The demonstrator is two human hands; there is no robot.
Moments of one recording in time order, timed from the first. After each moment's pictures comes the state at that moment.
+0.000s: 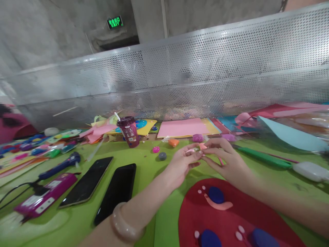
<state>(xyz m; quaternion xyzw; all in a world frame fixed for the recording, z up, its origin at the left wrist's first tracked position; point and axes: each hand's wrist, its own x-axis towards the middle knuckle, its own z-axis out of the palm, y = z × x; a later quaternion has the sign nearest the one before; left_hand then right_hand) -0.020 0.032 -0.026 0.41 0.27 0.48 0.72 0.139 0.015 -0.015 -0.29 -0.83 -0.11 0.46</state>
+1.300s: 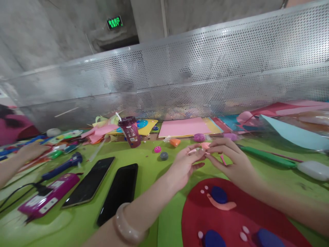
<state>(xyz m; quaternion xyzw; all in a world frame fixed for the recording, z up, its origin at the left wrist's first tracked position) -0.017 0.027 -0.022 0.39 0.26 0.48 0.74 0.136 0.009 -0.013 -0.30 -0.81 -0.09 0.50</state>
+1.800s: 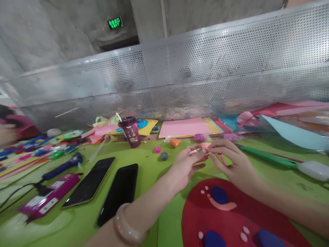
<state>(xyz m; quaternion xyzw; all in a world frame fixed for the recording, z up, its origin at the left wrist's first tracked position) -0.017 0.026 -0.021 0.40 0.26 0.48 0.74 0.137 0.008 -0.014 -0.30 -0.81 -0.09 0.50</state>
